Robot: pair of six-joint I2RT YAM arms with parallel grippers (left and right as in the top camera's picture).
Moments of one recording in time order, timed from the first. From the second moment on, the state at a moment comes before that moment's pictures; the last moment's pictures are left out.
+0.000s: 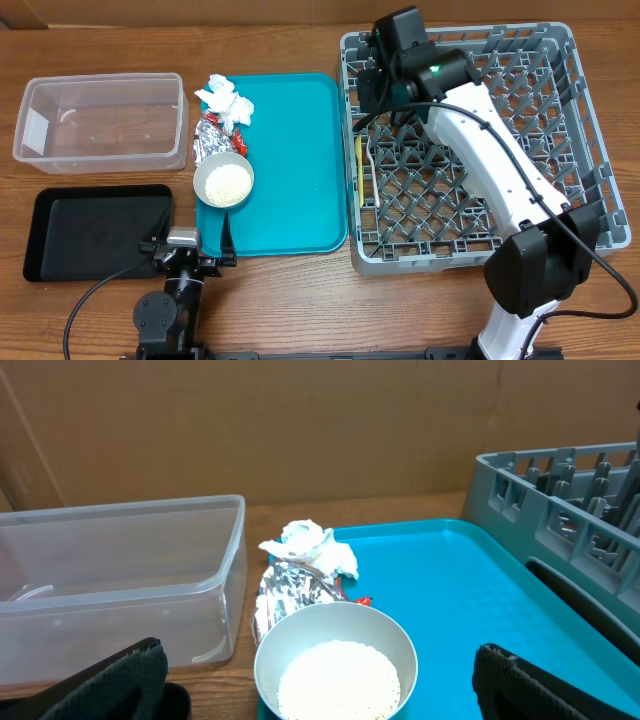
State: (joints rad) left arm 0.02 0.02 0.01 -0.07 0.08 0.04; right arm 0.40 1.94 1.85 -0.92 -0.02 0.23
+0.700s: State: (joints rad) left arm 0.02 0.02 0.01 -0.07 0.08 0.04; right arm 0.43 2.03 1.85 -1.02 0.46 0.34
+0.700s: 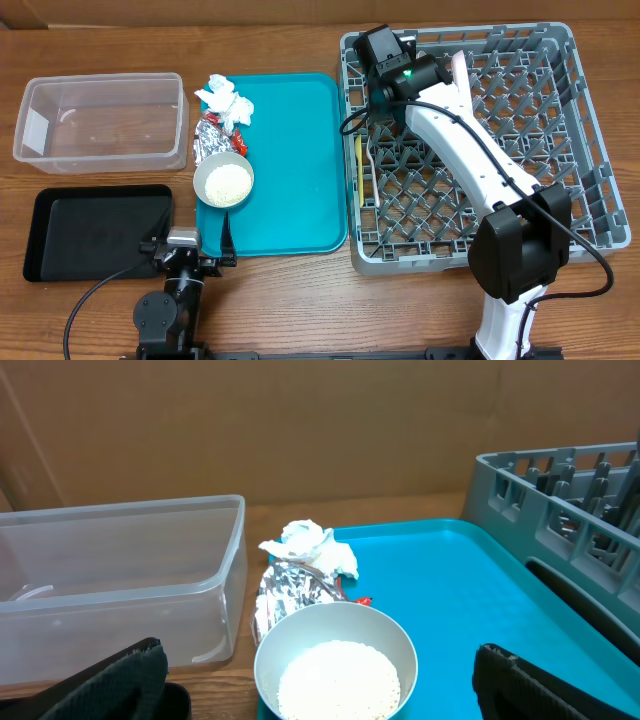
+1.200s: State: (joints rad) left arm 0.02 0.02 0.01 -0.07 0.08 0.04; right arm 0.44 1.90 1.85 -1.06 0.53 0.35
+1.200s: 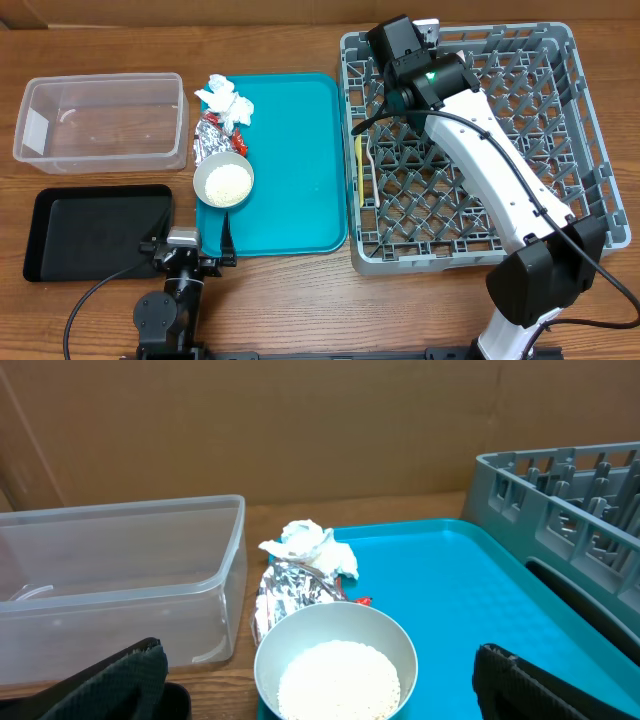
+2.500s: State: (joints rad) left arm 0.02 0.02 0.01 -0.07 0.08 0.04; right arm 0.56 1.03 2.00 -1.10 0.34 0.28
